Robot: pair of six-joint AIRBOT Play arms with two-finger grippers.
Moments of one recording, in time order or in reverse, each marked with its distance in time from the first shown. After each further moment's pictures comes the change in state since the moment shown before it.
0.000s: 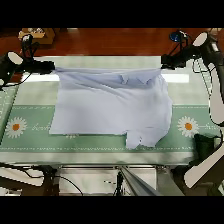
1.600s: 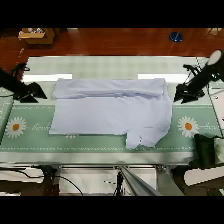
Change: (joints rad) left arm 0.232 0.107 -0.140 -0.008 -0.693 -0.041; right arm -0.163 0.307 -0.568 -0.100 0.303 -0.064
